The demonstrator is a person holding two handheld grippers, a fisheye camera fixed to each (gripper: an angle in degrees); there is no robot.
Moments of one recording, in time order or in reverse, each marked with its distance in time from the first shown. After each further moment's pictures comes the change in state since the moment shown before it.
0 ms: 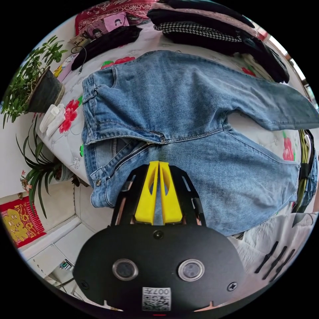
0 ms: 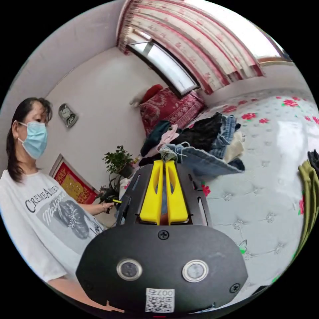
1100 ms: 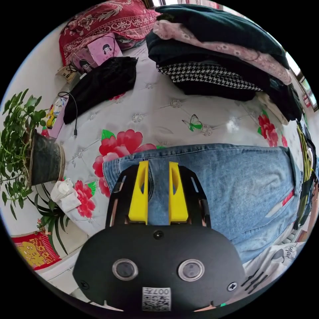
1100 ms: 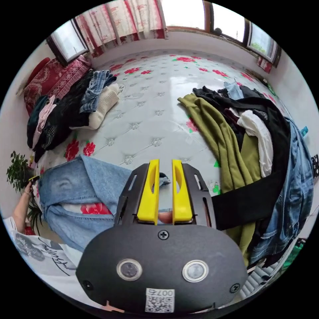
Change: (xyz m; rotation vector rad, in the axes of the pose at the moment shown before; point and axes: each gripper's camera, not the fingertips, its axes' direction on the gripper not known) left arm -0.082 -0.173 -0.032 0.135 -0.038 0.089; right arm 0.061 0.073 0.030 -0.333 0.931 0.418
